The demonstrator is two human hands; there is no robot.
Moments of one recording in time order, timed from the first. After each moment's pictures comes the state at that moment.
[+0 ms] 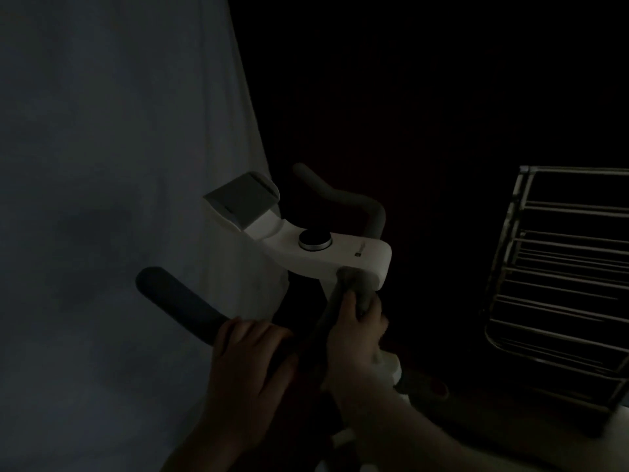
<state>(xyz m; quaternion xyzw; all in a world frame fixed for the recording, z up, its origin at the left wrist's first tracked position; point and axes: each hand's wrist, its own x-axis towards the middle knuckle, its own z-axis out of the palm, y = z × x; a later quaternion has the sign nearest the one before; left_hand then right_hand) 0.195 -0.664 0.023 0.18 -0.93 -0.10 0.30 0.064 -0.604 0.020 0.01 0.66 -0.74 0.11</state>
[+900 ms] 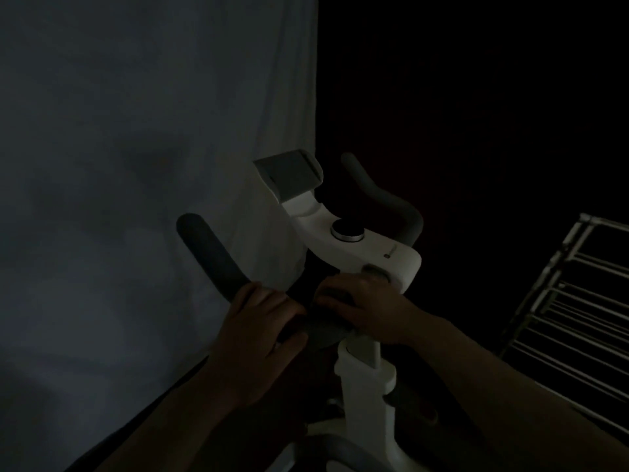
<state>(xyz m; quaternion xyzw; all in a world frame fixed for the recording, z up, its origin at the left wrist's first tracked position) 0.196 -0.660 0.022 0.20 -0.92 -0.12 0.31 -0.004 -0.592 0.060 -0.75 0.62 -0.21 0.06</state>
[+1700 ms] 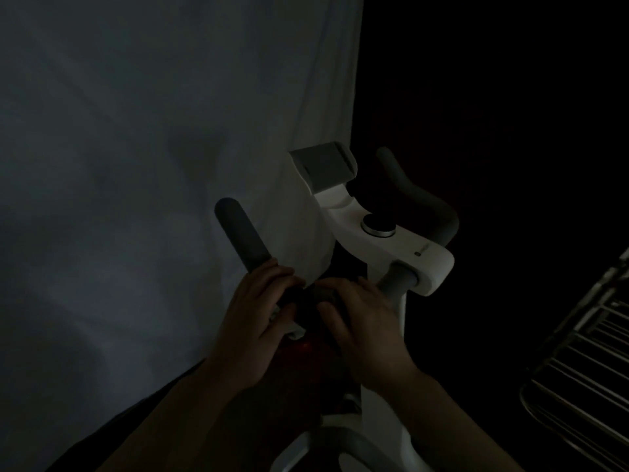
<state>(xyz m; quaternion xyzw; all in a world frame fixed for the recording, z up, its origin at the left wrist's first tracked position) 0.221 -0.664 0.006 0.27 -0.85 -0.20 0.40 0.058 -0.571 0.037 -0.68 0.64 -0.35 -0.03</state>
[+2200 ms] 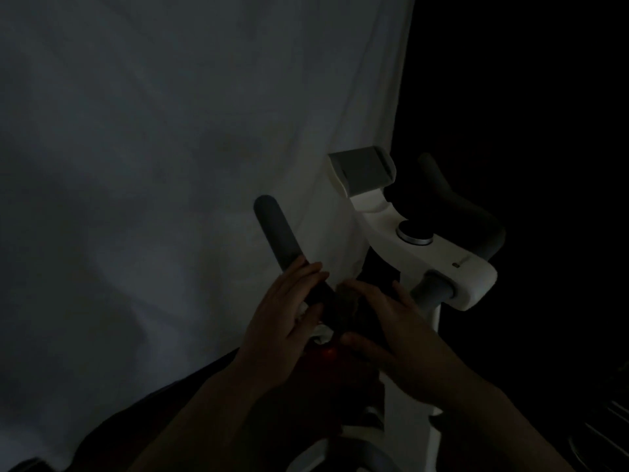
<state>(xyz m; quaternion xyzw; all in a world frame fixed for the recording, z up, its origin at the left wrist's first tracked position) 0.221 -0.653 0.000 0.30 -0.83 -0.24 0.41 0.049 -0.558 0.062 -0.74 0.63 -0.21 0.07</state>
